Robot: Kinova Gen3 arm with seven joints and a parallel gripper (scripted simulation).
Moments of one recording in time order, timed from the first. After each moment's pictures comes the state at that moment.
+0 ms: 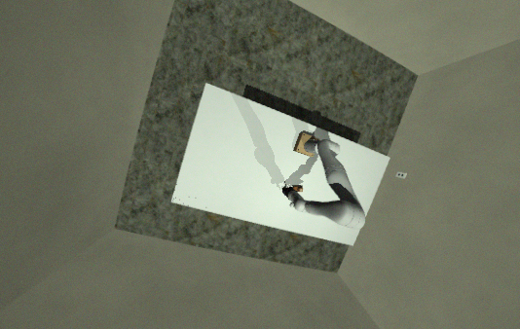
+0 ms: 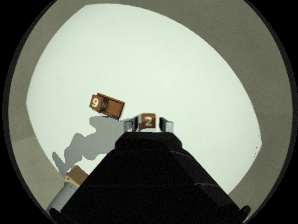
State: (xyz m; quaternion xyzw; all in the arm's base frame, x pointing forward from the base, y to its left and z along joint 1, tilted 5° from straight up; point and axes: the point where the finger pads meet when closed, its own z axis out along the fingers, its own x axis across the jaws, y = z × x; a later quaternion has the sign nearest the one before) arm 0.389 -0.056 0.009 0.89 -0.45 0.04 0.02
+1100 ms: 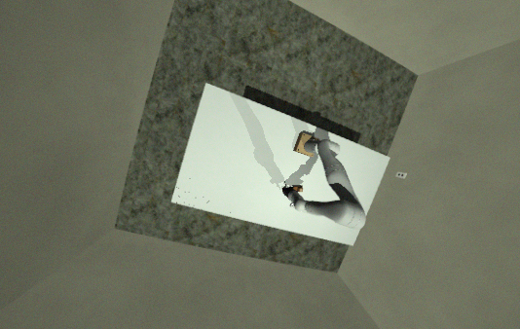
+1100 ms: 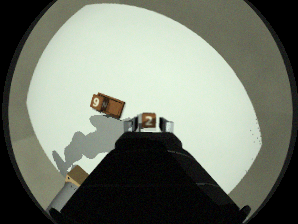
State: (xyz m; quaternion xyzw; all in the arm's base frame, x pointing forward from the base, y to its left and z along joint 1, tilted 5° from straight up) arm 0.388 -0.056 0.010 0.89 -0.45 0.04 0.02
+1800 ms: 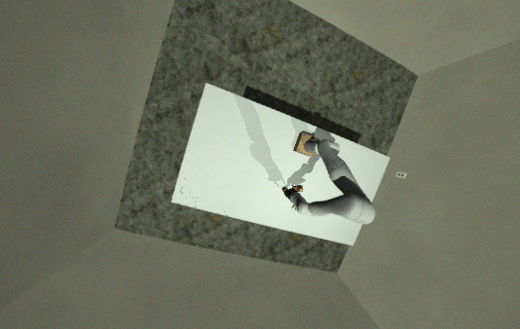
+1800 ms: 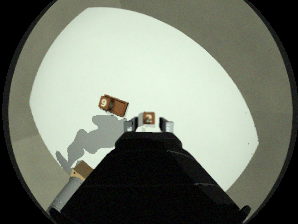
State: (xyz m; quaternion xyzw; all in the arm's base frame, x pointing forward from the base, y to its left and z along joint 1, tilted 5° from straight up) arm 0.386 -0.054 0.047 0.89 -0.45 0.04 0.02
